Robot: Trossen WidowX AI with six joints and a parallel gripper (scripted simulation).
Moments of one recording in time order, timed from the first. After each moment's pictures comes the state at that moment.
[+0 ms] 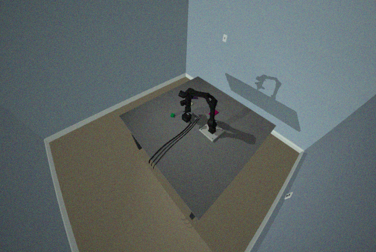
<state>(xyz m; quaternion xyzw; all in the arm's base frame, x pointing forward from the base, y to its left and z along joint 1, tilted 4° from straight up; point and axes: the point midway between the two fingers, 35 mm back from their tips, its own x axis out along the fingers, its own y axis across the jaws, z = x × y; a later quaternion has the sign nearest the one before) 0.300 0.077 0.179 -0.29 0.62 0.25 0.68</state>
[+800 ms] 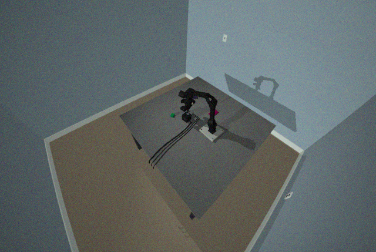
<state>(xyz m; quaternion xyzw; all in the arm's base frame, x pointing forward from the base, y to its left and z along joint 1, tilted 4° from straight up) 0.300 0.077 0.179 -0.07 0.67 0.05 0.74</state>
